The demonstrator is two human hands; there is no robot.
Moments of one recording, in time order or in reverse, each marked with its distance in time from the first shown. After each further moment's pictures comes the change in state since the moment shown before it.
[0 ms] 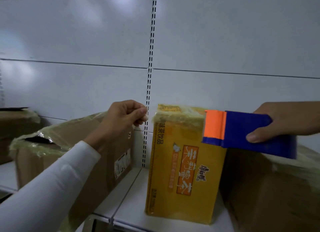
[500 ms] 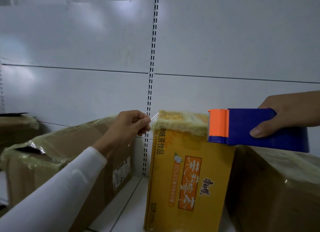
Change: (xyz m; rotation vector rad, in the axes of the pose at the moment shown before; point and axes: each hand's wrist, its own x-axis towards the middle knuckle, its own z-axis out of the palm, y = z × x) left_hand 0.026 -0.028 0.010 0.108 -0.002 -0.093; right_hand 0.024 -0.005 -0.034 -0.083 -0.041 0.188
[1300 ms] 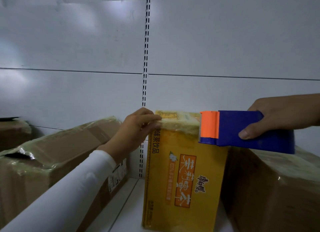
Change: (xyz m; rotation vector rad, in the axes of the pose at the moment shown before) left_hand 0.017 -0.011 0.025 0.449 -0.026 0.494; right_hand -0.002 0.001 0.012 0.037 0.079 -0.046
